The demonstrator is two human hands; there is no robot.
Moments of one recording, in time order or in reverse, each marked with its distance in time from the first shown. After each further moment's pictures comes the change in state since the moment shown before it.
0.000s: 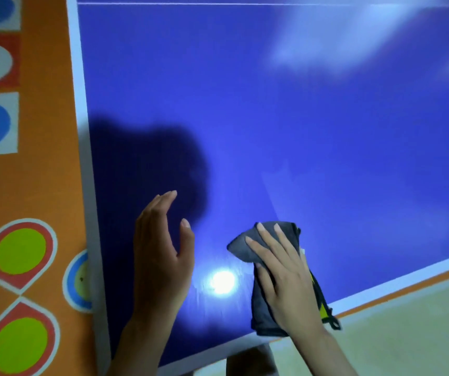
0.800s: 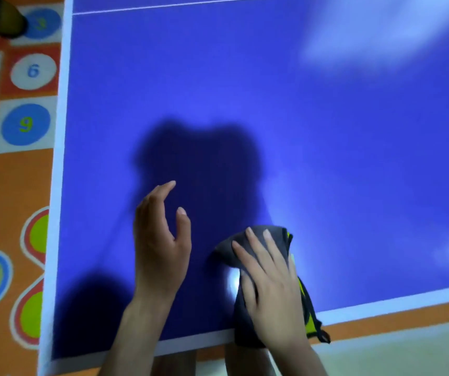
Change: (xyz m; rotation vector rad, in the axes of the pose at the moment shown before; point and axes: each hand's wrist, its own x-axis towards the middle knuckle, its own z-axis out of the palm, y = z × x) left_hand -0.012 0.068 0.080 0.123 0.042 -0.078; right_hand -0.007 0.079 -0.022 0.009 0.019 -0.094
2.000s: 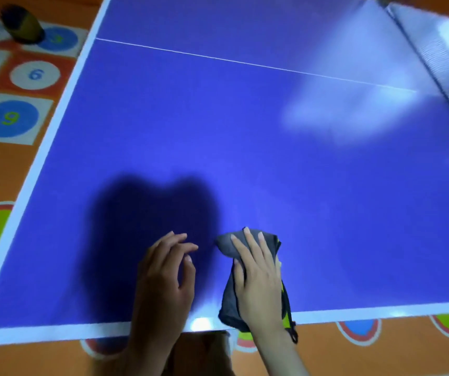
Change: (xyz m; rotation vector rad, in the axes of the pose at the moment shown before) left_hand -0.104 0.046 0.039 0.028 0.050 0.122; right_hand 0.004 0.072 -0.036 -0.001 0.066 0.055
